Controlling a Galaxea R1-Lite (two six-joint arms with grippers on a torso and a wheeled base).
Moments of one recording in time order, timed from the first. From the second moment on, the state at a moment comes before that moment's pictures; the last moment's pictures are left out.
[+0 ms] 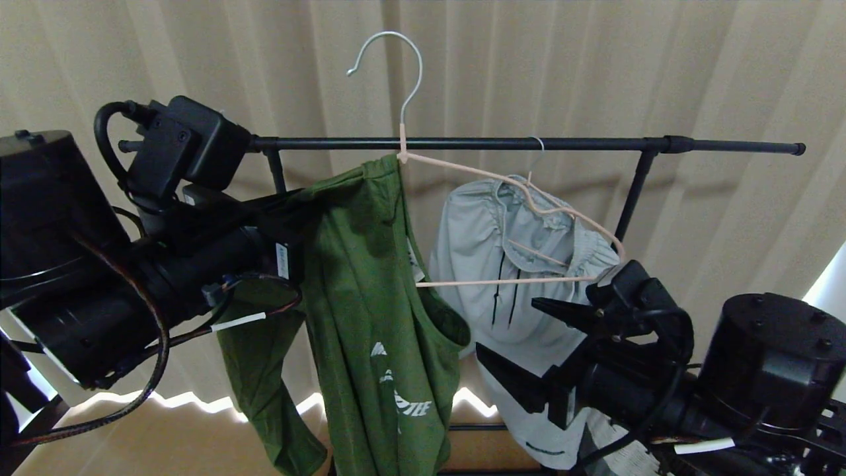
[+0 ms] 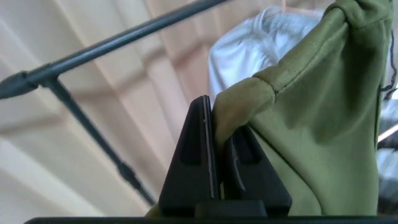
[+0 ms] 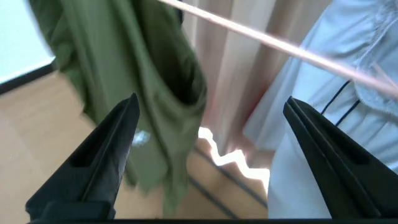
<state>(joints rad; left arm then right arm) -0.55 1.46 -0.72 -0.78 0.10 0.30 0.78 1.65 -0.43 -1.05 -0.10 0.01</state>
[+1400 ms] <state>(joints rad) -0.43 1.45 -0.66 -0.81 0.10 0.38 0.54 1.77 -0.39 -1.25 -0.18 0.02</state>
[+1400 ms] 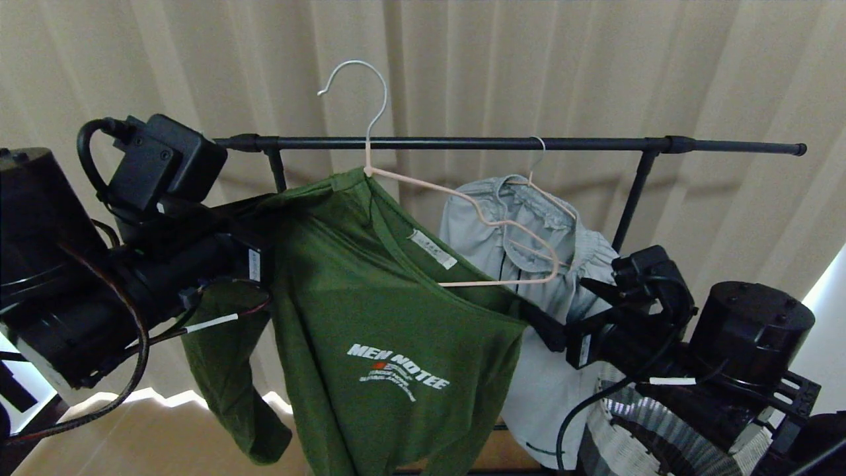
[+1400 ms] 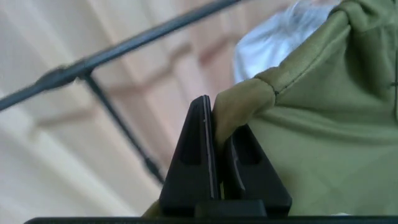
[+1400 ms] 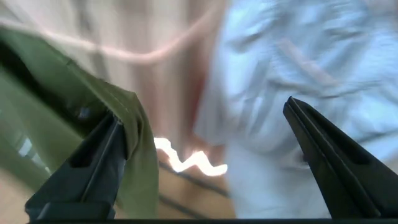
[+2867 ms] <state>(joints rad) -0.42 1.58 -0.47 -1.07 0.21 0.43 0.71 1.65 -0.40 -1.20 -0.15 -0.06</state>
